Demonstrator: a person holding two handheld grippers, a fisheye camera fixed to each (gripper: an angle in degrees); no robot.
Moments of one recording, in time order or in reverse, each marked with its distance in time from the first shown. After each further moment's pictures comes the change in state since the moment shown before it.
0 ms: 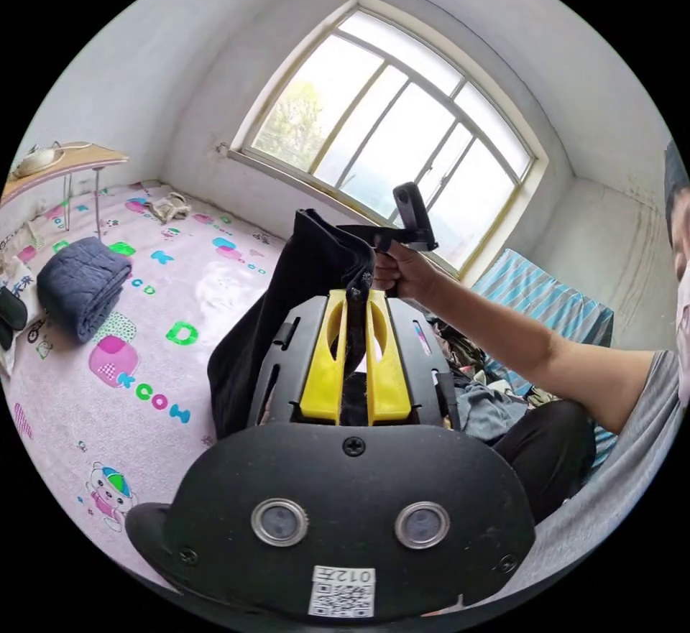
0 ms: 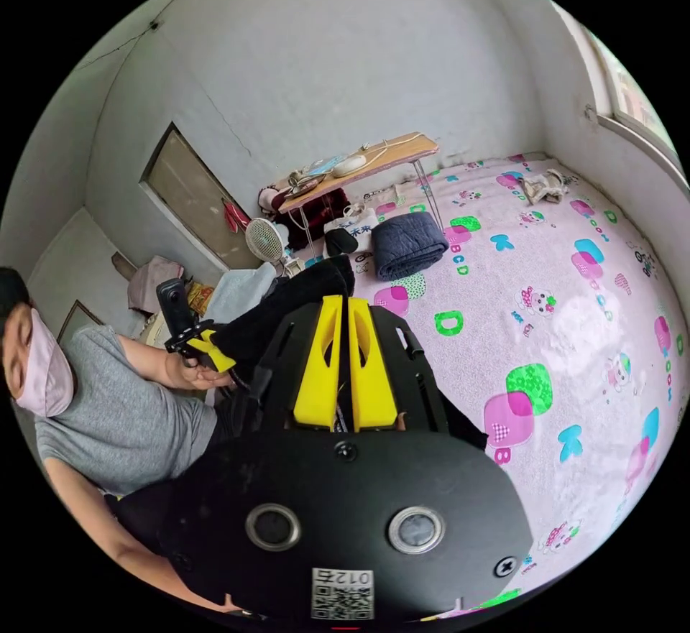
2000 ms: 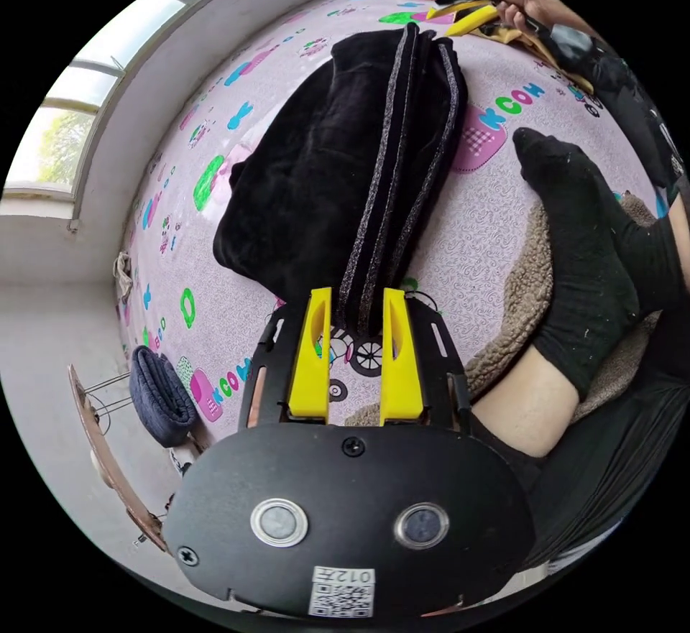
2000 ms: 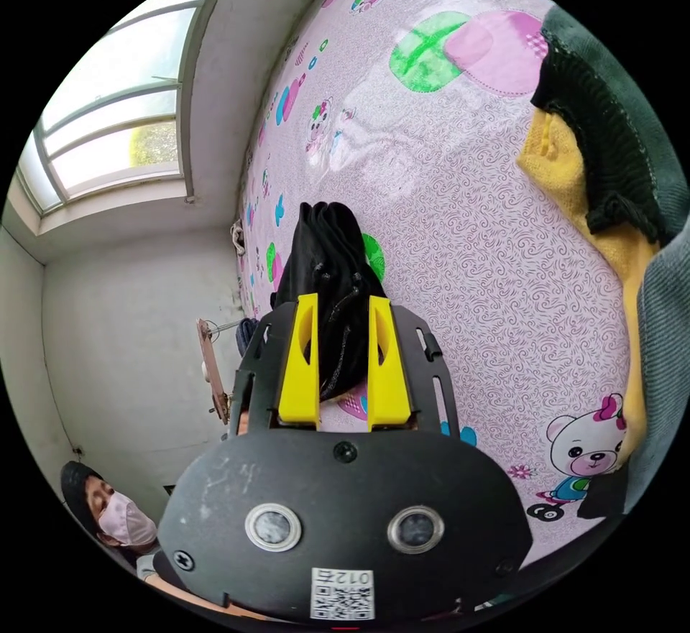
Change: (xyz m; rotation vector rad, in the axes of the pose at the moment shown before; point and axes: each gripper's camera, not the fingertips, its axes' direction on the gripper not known) left arm 0.287 0.124 0.385 -1.025 -0.423 0.998; right arm 0.315 0.066 -0.678 0.591 0.044 1.462
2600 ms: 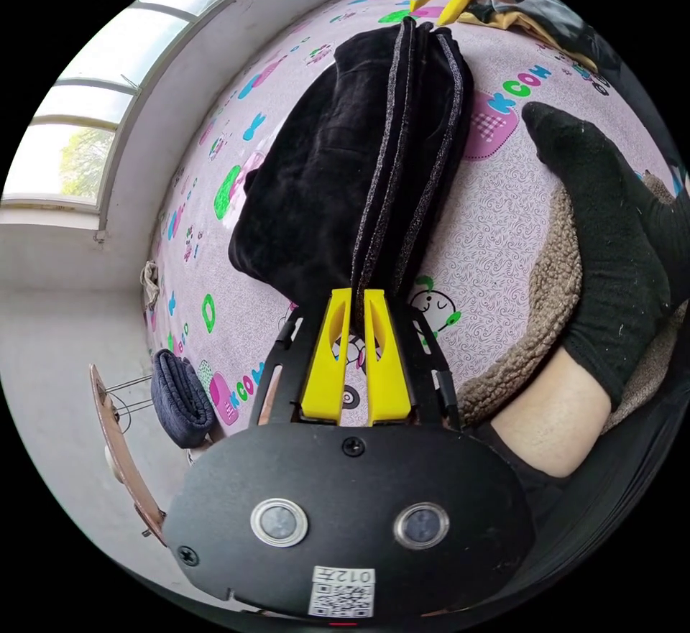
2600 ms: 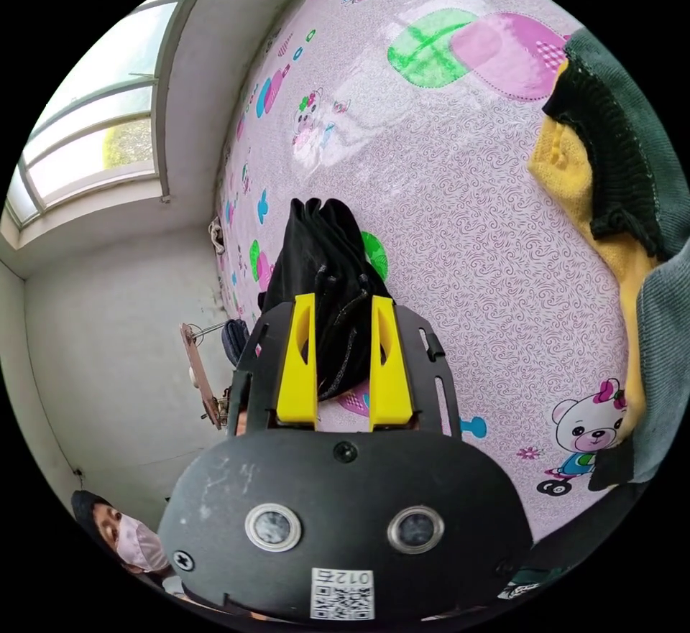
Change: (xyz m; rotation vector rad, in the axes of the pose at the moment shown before) left arm 0.037 -0.021 0.004 0.035 -0.131 0.016; right arm -0.111 0.012 0.047 -0.037 0.114 0.054
